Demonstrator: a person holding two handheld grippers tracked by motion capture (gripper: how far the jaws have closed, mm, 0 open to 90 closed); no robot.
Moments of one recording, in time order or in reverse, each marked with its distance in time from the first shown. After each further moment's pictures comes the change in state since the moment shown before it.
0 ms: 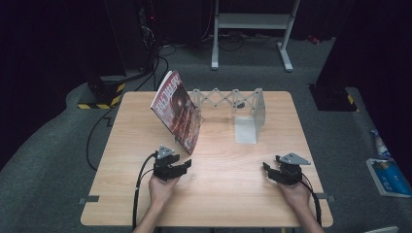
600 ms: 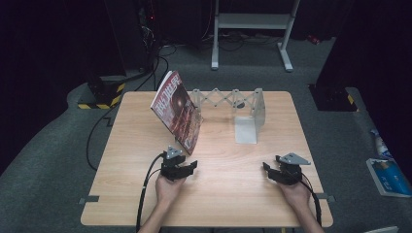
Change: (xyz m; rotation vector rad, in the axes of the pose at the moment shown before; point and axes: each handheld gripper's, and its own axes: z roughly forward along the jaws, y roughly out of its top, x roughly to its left) left arm -0.011 -0.003 0.022 0.028 0.010 0.030; right arm 0.000 0.000 0.000 0.000 0.000 0.000
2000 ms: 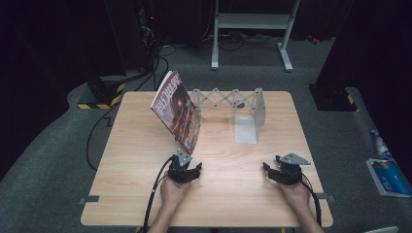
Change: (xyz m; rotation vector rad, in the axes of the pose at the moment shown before) left arm -0.020 -0.010 0.018 -0.027 0.120 0.158; right arm 0.000 0.000 0.000 0.000 0.000 0.002
